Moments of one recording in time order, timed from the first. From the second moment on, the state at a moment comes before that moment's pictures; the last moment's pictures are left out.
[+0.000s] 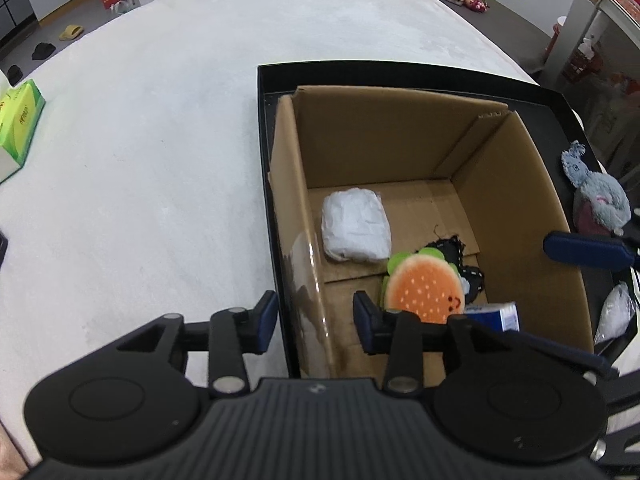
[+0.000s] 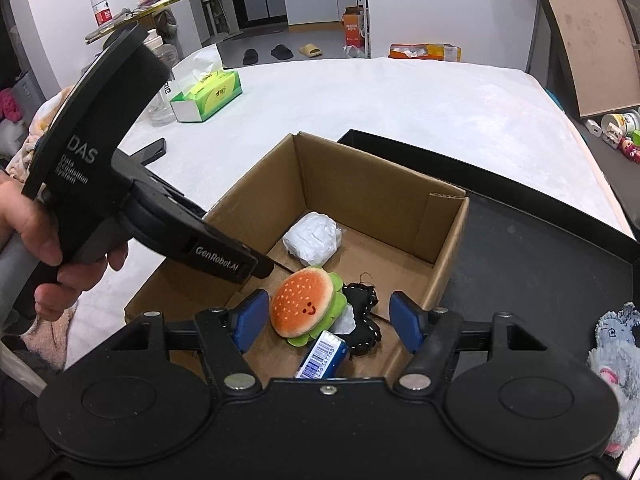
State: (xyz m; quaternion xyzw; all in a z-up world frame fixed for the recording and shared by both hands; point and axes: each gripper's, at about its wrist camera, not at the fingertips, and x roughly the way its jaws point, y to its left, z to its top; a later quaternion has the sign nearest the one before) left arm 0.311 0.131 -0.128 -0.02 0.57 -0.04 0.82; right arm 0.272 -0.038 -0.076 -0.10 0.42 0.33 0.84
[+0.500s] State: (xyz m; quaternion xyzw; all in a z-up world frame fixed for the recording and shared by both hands) left arm 0.292 0.137 -0.128 -0.02 0.56 -0.06 0.83; right arm 0.267 -0.040 -0.073 -0.10 0.42 0.33 0.84
